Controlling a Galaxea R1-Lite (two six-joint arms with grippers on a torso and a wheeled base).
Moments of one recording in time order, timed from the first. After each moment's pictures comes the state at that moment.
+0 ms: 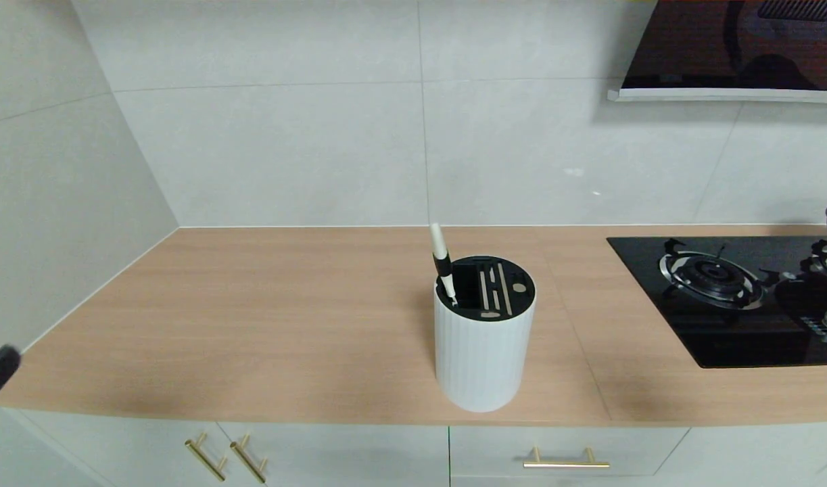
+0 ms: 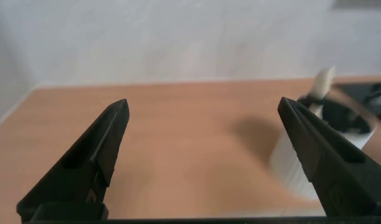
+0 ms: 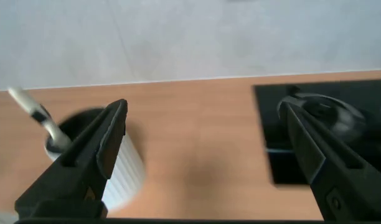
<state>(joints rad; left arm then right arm) -0.35 0.56 -0.48 -0.11 0.31 -0.01 0.28 0.58 -0.44 -0.25 -0.25 0.05</state>
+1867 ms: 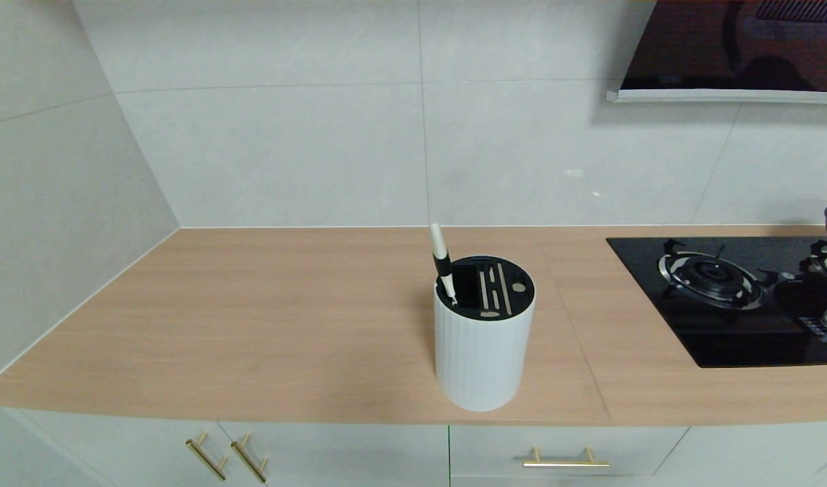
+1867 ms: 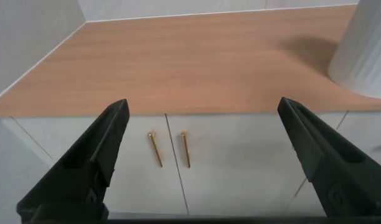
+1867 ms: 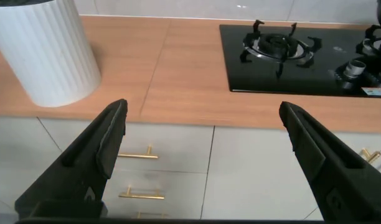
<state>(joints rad) 0.00 0.00 0.00 0.00 0.03 0.03 0.00 0.00 0.00 -0.01 0.02 -0.03</state>
